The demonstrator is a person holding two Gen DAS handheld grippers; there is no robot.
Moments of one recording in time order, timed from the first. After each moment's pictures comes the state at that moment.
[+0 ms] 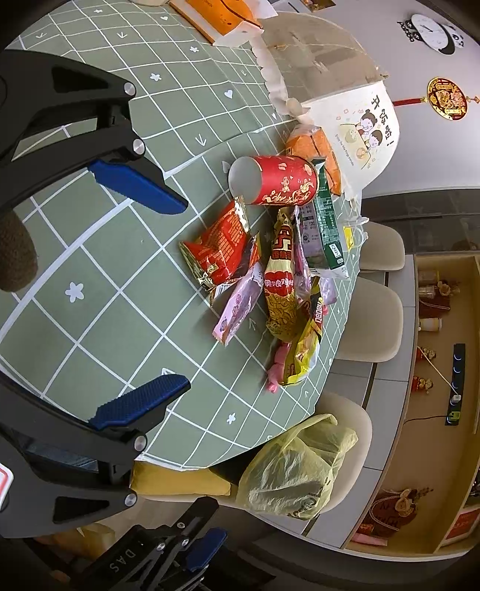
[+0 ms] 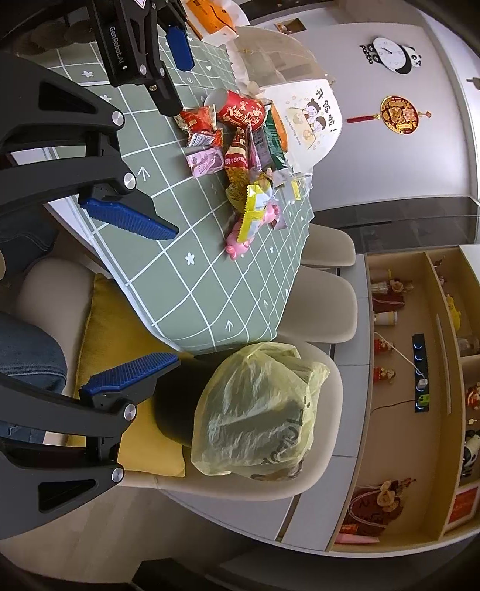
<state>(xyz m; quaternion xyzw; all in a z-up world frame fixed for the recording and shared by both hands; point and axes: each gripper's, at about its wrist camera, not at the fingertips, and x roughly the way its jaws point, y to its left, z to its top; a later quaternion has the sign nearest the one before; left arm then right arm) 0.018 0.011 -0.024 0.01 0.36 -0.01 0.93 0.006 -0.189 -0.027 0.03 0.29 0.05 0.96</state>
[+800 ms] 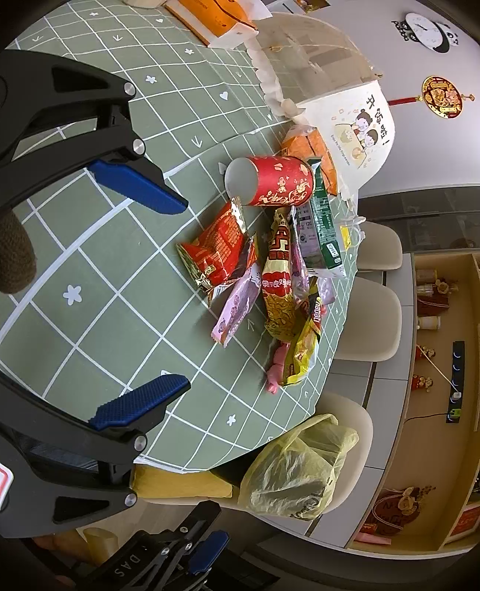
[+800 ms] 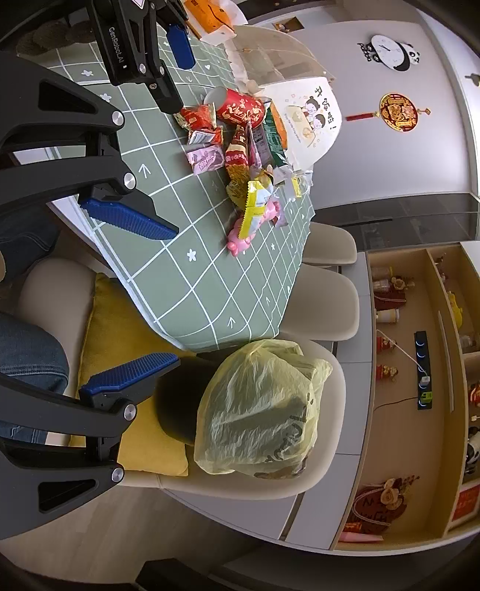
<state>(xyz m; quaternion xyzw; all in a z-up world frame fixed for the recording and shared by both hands) 0.018 0.010 -0.023 0.02 0.36 -0.01 0.93 0.004 -0.192 -0.027 0.03 0.29 0.04 0.96</state>
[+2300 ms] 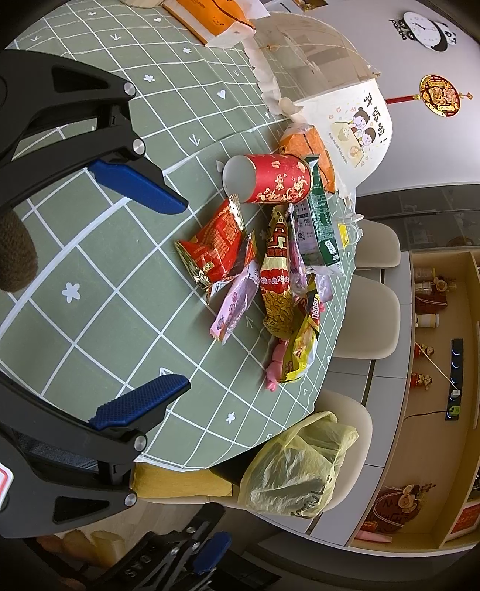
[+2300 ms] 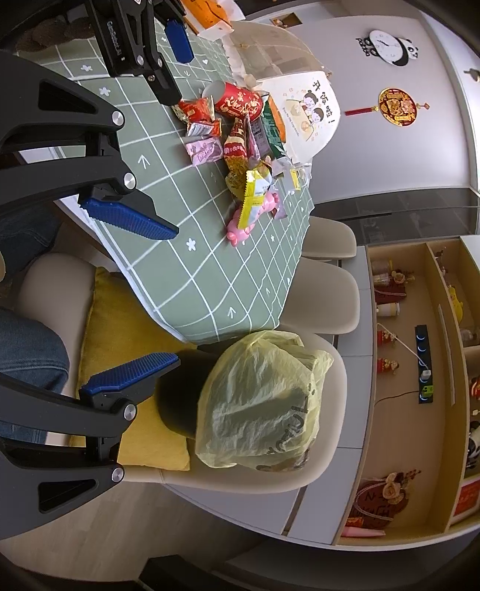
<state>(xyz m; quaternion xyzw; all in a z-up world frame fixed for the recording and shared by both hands) 0.018 0.008 -0.021 0.02 0.36 -0.02 0.93 0.011 -0.201 -0.025 0.02 0.28 0.03 0.96</state>
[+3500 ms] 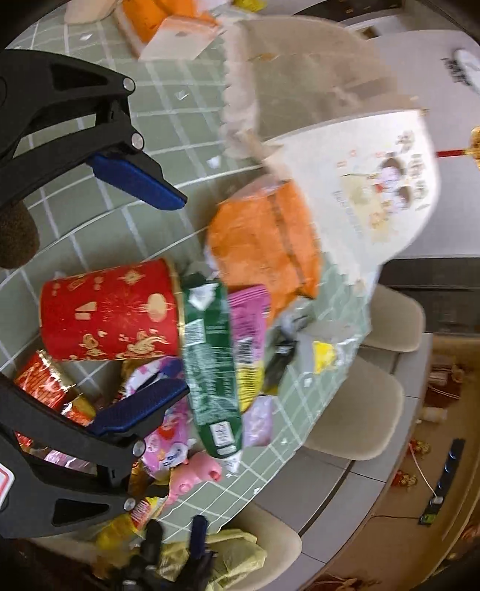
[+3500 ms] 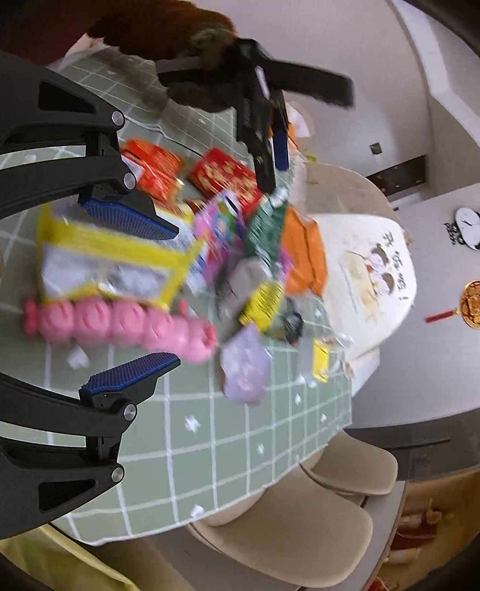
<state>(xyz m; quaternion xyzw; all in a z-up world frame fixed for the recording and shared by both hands) 0.191 0.152 -0.007 -0.06 0.43 0.08 0.90 0.253 -0.104 -0.014 -0.07 0.38 0.49 0.78</state>
